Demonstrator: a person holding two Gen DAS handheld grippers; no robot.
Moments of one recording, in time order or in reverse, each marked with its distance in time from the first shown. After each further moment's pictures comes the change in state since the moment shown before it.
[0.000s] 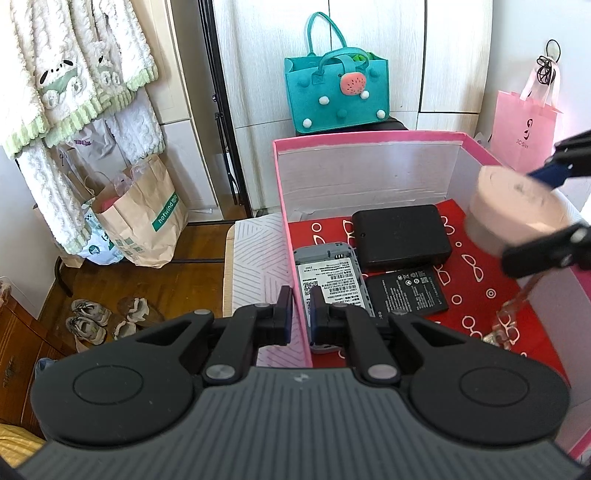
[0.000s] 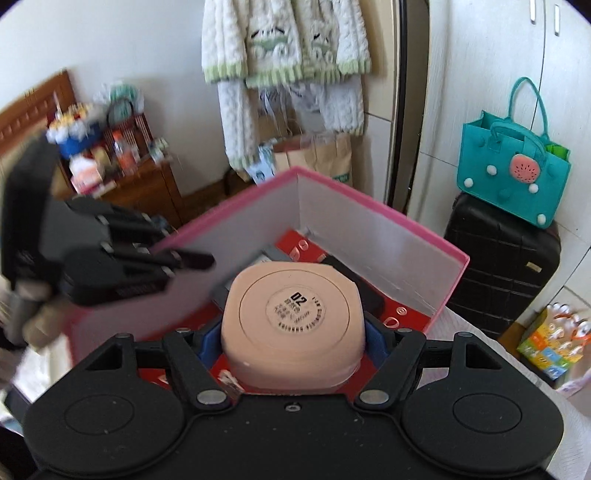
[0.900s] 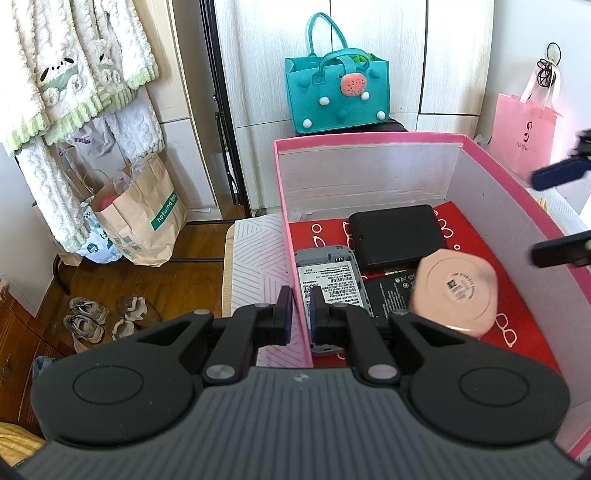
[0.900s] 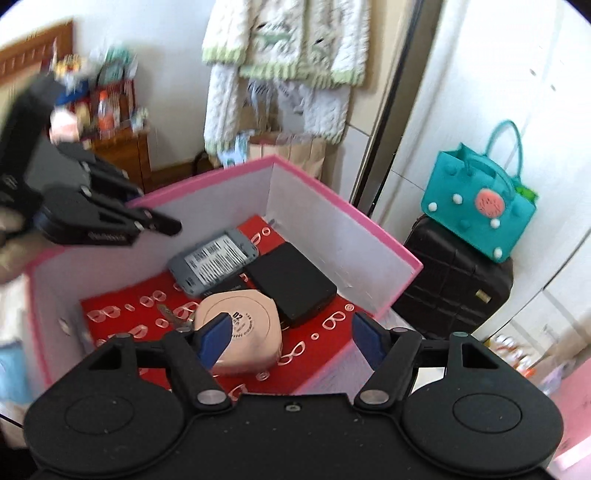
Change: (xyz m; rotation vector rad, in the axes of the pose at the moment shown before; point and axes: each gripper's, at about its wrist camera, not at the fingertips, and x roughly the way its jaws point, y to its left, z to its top) left arm 0.000 0.001 0.000 -0.008 -0.002 -0.006; right arm -0.032 0.006 -0.014 -0.124 -0.022 -0.144
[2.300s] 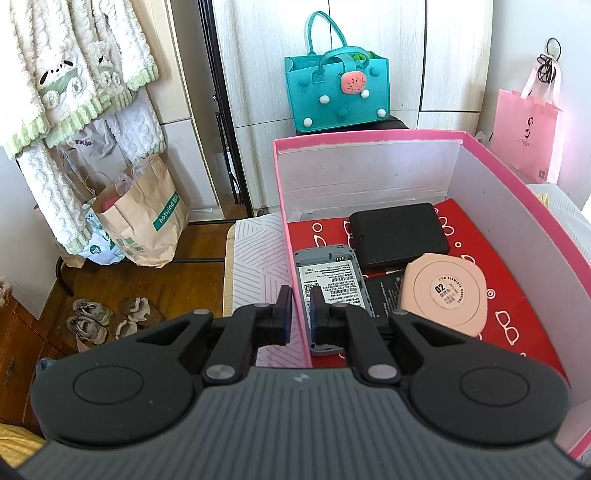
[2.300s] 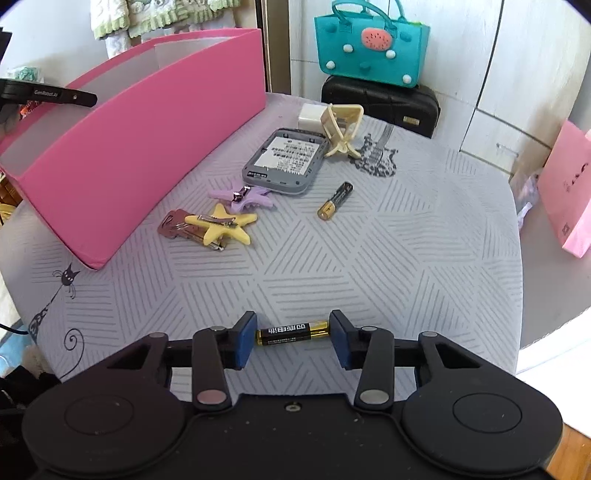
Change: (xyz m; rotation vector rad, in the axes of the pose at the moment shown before) left arm 0.002 0.000 -0.001 0.003 0.000 0.003; right arm -0.036 -0.039 -0.198 0.347 0.185 -0.115
